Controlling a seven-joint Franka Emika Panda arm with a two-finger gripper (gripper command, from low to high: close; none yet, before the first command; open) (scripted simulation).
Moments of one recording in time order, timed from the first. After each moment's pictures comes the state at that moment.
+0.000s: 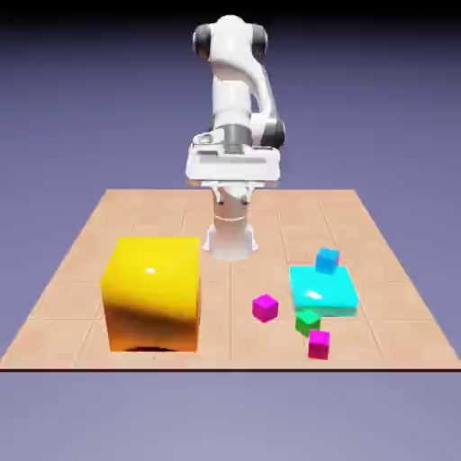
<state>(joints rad) 0.00 -0.53 0.02 -2.78 -0.01 3.00 0.76</state>
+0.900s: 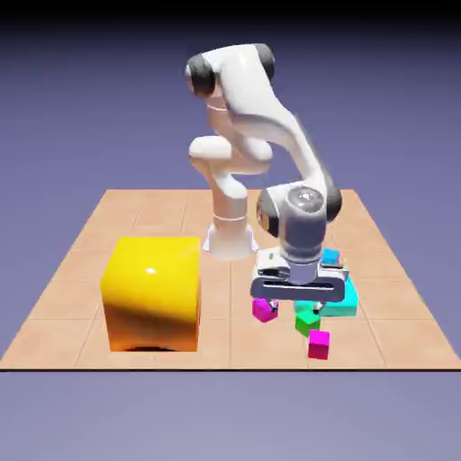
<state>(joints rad) -0.23 0.45 0.53 -2.03 -0.17 2.20 1.28</state>
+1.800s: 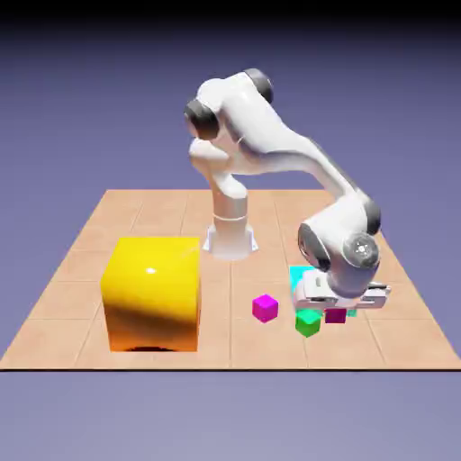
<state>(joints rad) -0.16 0.57 0.70 -1.94 -0.14 1.88 1.29</state>
